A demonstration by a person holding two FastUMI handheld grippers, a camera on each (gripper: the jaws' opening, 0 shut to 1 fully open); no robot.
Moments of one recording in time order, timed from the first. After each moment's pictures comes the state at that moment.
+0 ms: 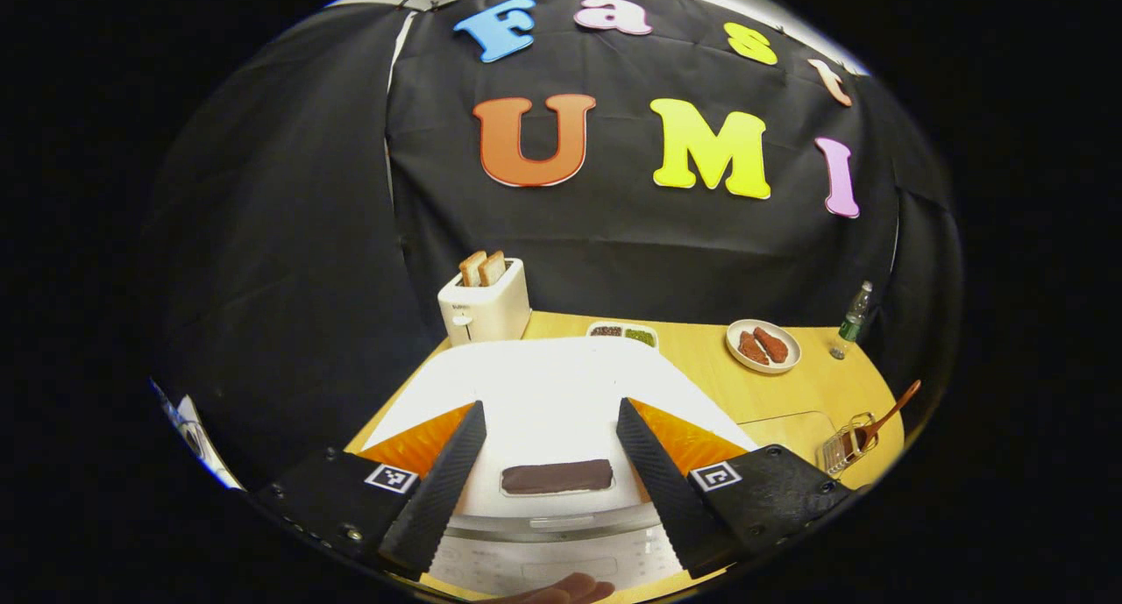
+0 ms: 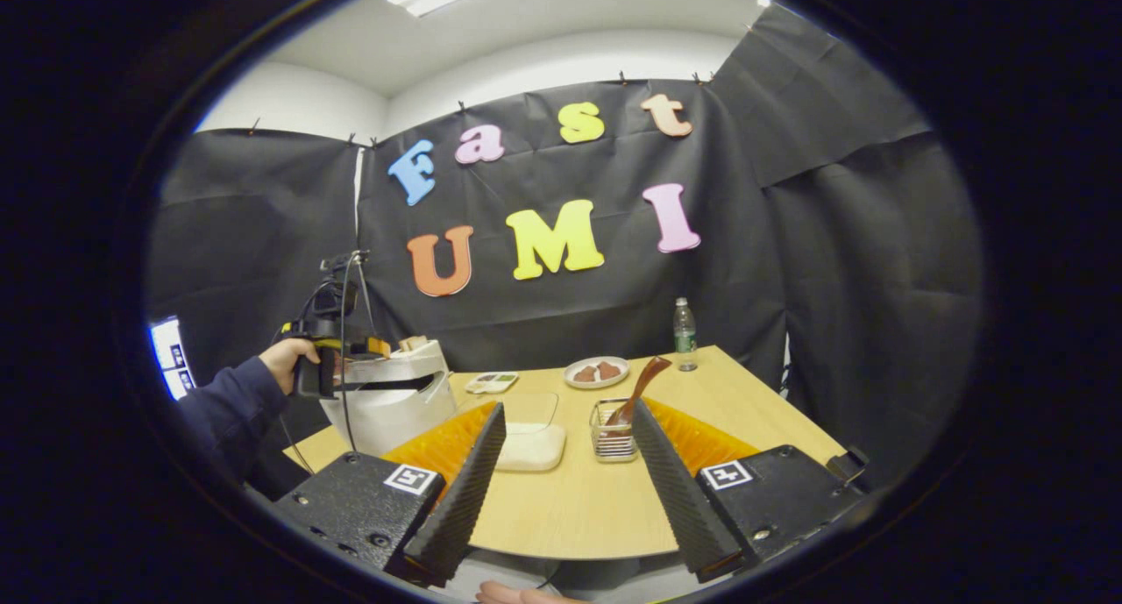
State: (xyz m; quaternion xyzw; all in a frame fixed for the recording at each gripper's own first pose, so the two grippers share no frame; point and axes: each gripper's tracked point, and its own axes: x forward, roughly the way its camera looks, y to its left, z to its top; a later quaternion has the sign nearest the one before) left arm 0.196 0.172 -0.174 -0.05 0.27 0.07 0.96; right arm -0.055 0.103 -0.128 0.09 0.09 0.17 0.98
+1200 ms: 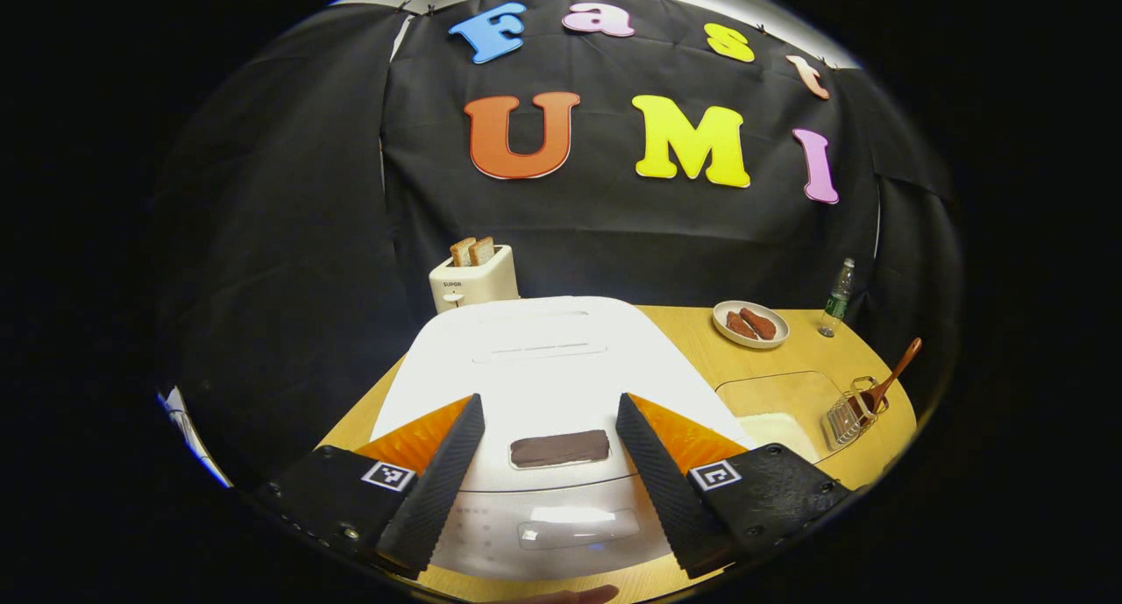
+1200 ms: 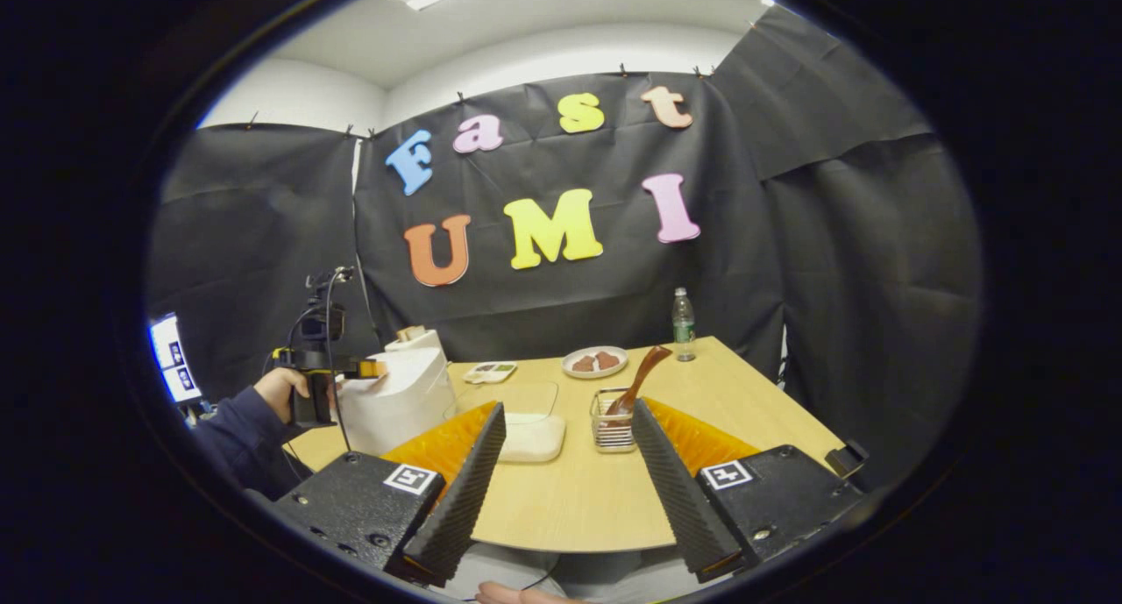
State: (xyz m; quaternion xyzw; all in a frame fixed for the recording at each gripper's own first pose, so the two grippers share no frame) left arm 0.158 0.167 -0.203 -0.02 0.24 0.06 0.97; right arm -0.055 0.109 -0.136 0.09 0.11 0.17 0.98
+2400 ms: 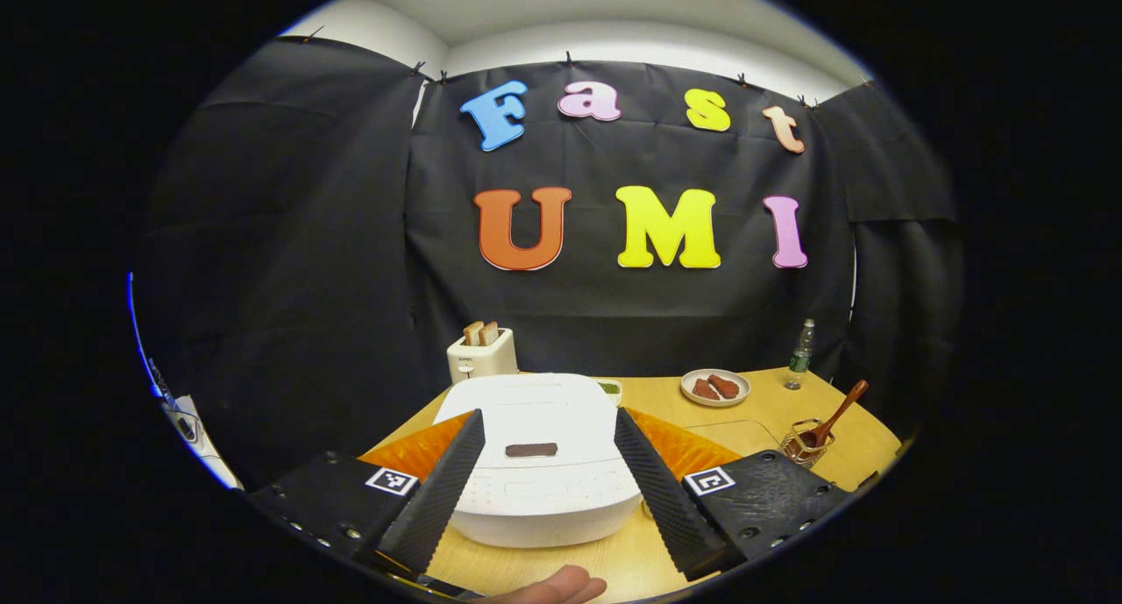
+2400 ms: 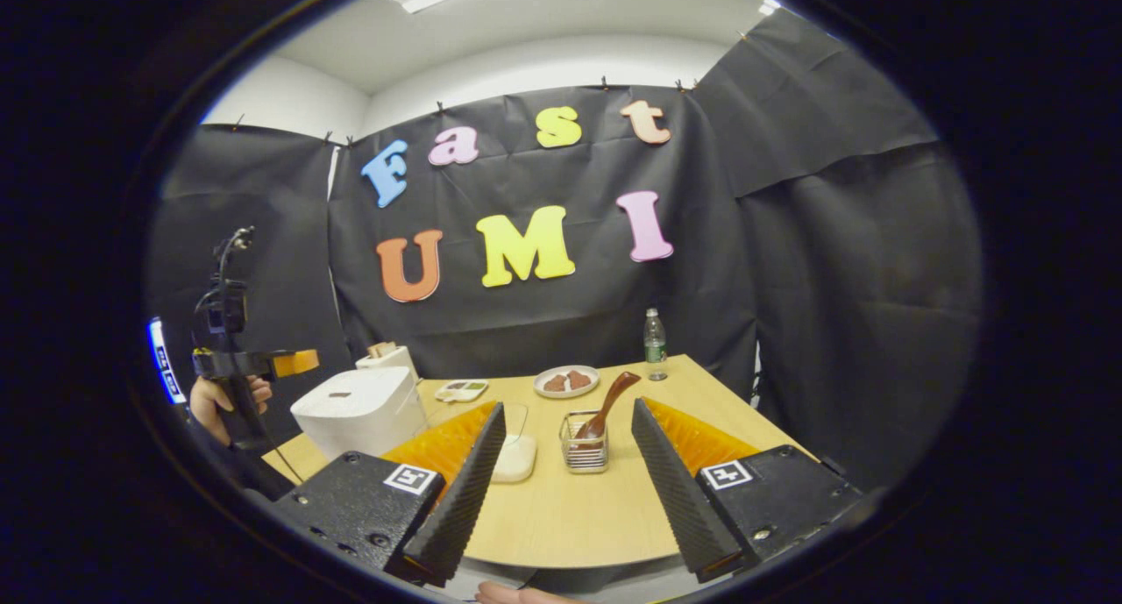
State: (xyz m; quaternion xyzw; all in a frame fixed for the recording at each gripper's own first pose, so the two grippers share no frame) left arm 0.071 0.130 -0.088 -0.02 0.11 0.06 0.99; right arm -0.033 0.081 -0.111 0.08 0.08 0.12 0.99
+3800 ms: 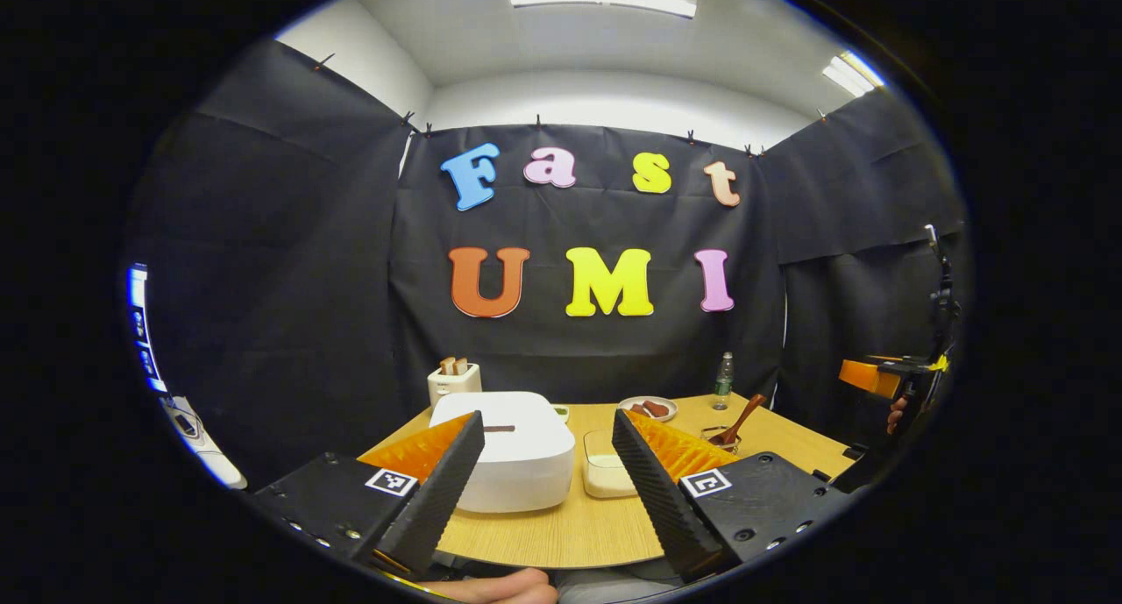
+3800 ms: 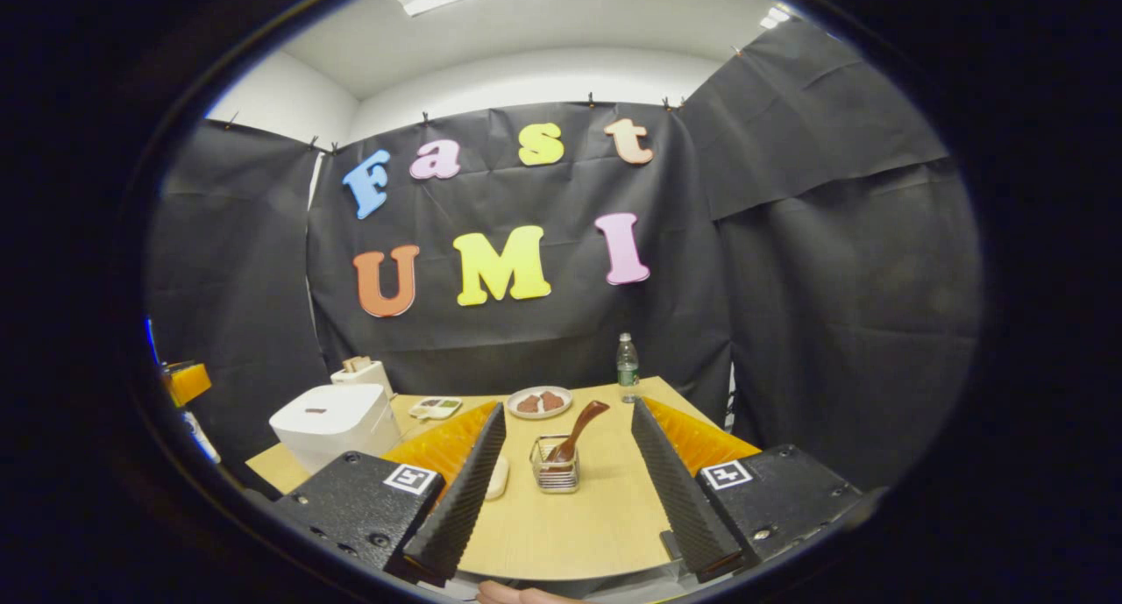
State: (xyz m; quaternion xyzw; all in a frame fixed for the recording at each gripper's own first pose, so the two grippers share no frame) left arm -0.067 0.084 -0.037 -0.03 0.02 0.01 1.00; right arm -0.021 0.056 -0.080 0.07 0.06 0.08 0.99
